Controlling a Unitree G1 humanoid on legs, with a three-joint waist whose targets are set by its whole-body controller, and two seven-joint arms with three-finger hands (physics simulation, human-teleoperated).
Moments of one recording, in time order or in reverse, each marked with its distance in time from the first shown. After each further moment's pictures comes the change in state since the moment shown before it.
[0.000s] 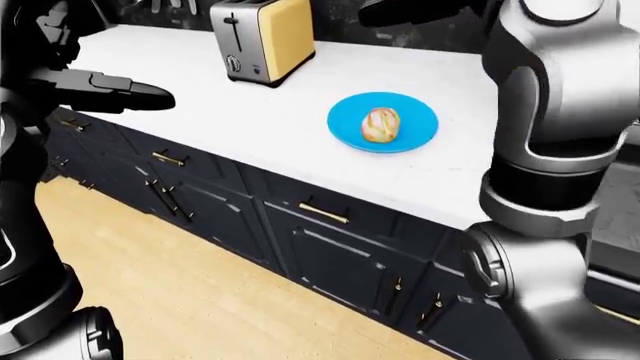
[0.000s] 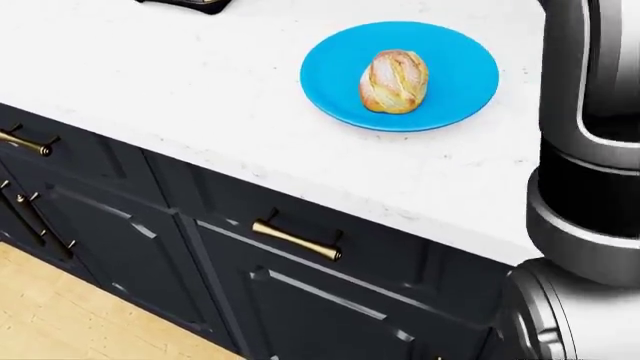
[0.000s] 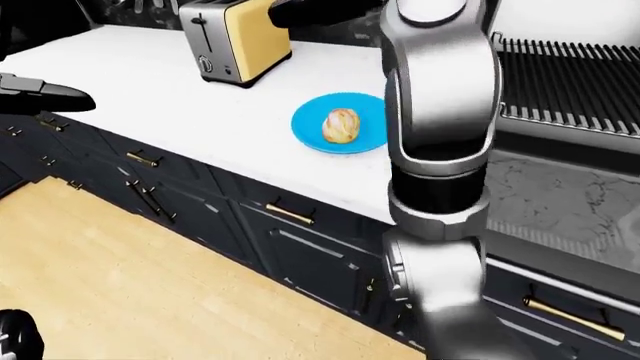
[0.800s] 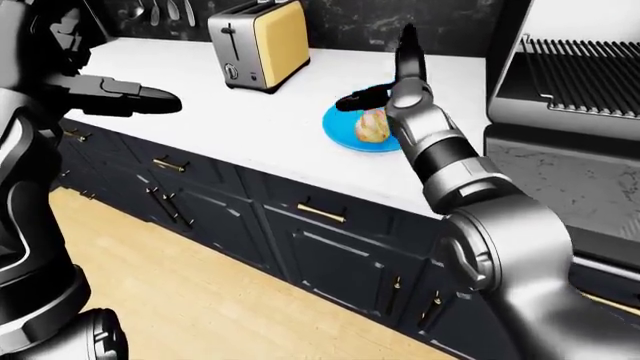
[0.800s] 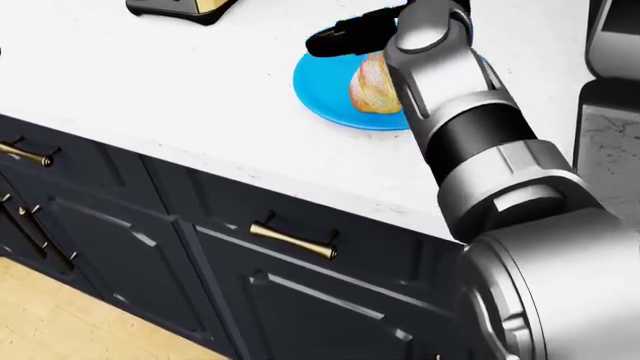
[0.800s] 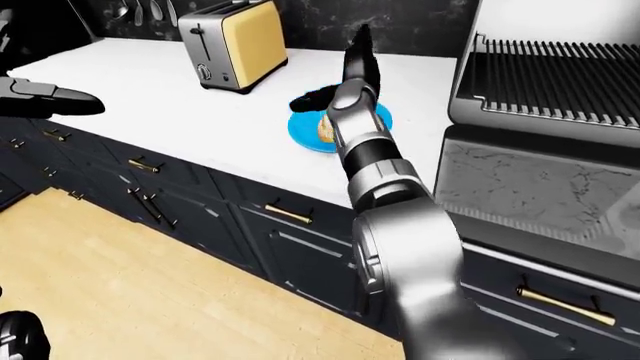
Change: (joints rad) left arm 0.012 -0.022 -0.010 0.028 0.004 -0.038 0.007; right arm -0.152 0.114 -0.055 1.367 -0.079 -0.808 -0.386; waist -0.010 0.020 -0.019
